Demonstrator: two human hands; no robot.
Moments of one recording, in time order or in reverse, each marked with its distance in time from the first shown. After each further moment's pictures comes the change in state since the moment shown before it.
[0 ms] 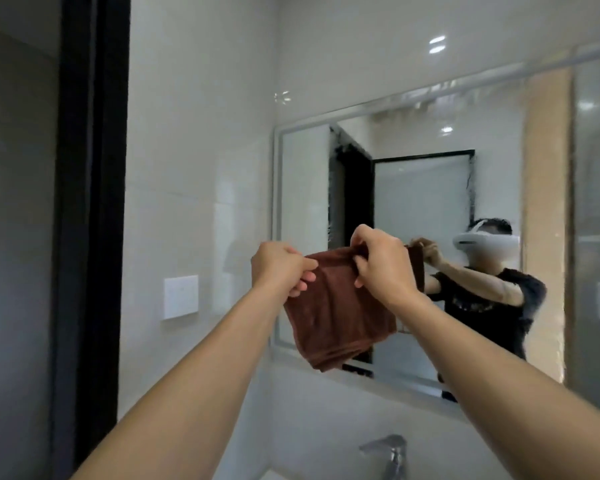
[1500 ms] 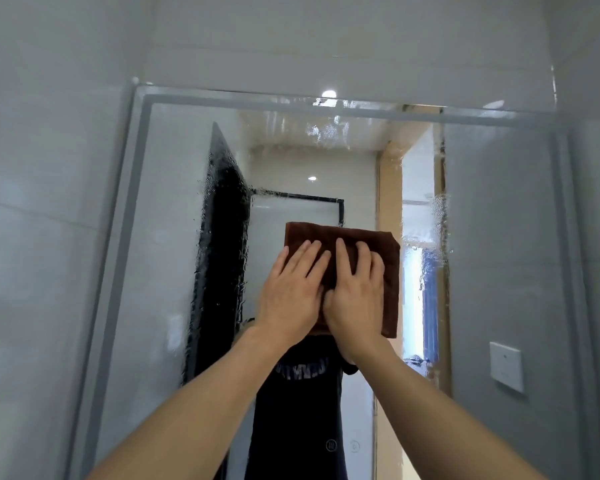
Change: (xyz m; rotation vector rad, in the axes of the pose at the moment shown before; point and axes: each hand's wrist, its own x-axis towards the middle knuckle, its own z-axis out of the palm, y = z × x) left_hand 0.251 -0.051 0.243 0.463 0.044 1.312; right_hand 0.137 0.177 0.132 -0.720 0.380 0.148
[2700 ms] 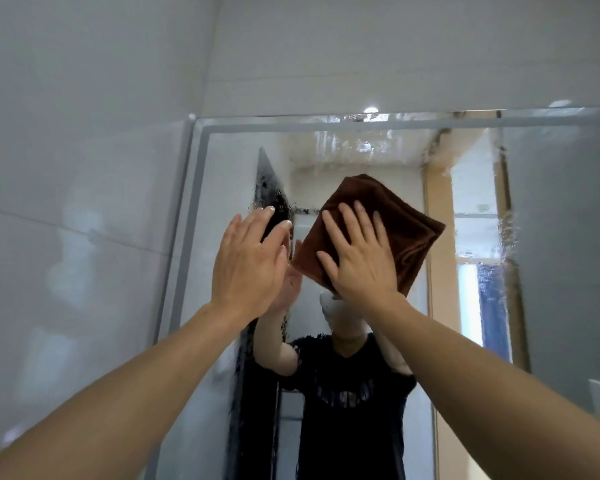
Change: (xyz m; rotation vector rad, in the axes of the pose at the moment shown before) left_hand 0.008 -0.118 -0.087 0.168 0.145 -0.148; right_hand 0.086 -0.061 0.036 -0.150 0.002 -0.409
